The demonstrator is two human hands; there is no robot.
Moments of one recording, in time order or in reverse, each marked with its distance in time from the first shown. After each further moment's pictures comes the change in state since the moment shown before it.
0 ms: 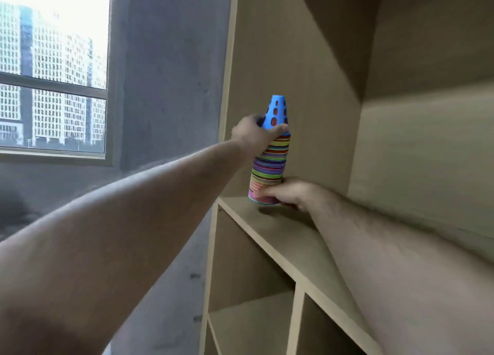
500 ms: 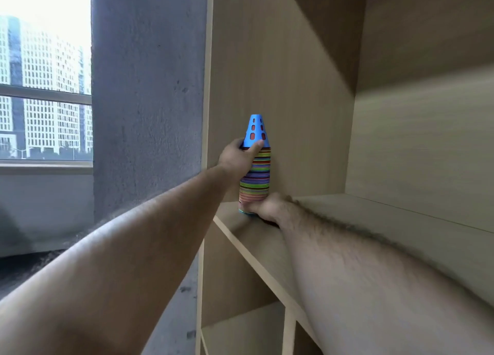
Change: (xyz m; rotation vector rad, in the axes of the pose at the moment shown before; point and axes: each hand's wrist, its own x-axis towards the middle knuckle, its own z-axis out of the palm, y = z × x) left_hand 0.020 -0.061 0.040 -0.099 -0.001 -0.099; right_hand 0.058 0.028 0.044 -0.158 0.254 0.210
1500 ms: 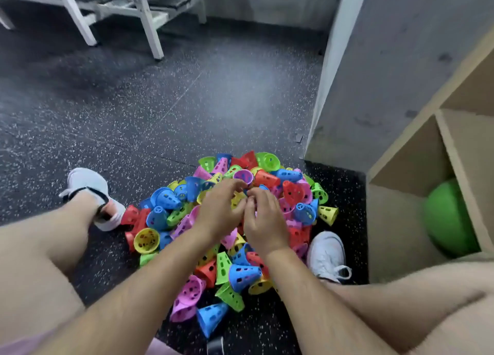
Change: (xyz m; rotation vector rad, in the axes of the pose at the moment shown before) left_hand -0.643 -0.307 -0.244 0.693 0.216 -0.583; right_hand -0.505 0.116 0.417 0.384 -0.617 -0.712
